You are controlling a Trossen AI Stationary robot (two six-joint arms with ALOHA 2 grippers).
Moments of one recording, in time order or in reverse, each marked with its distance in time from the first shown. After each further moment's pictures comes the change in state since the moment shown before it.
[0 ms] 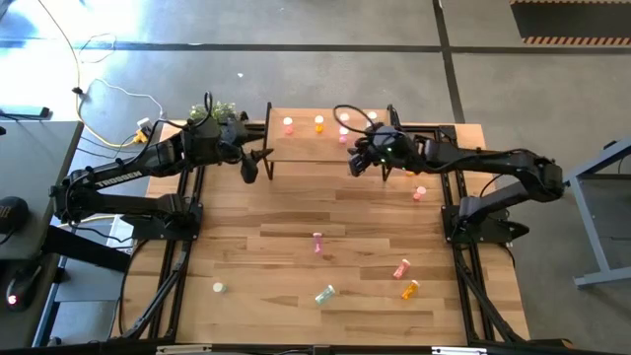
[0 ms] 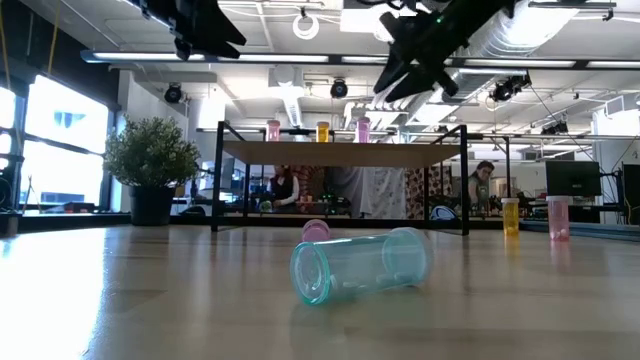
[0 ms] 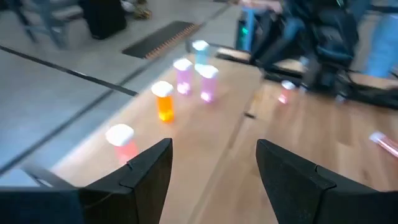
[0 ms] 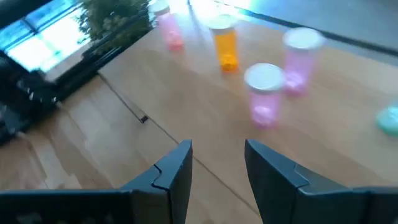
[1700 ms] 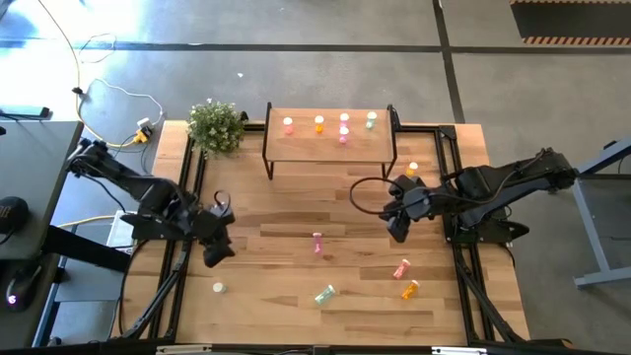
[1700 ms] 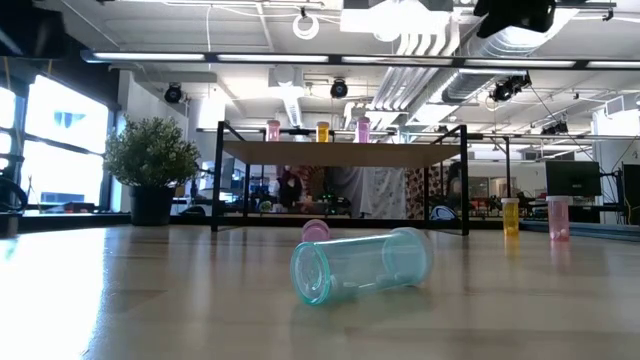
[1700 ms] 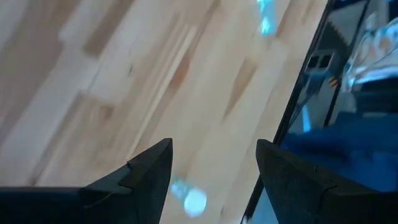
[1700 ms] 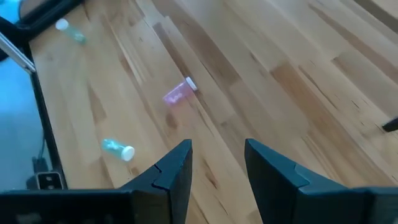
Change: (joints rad) left arm -0.889 0.006 0.000 -0.620 0.069 -1.060; right arm 0.568 -0.165 0.141 -0.632 -0.005 0.307
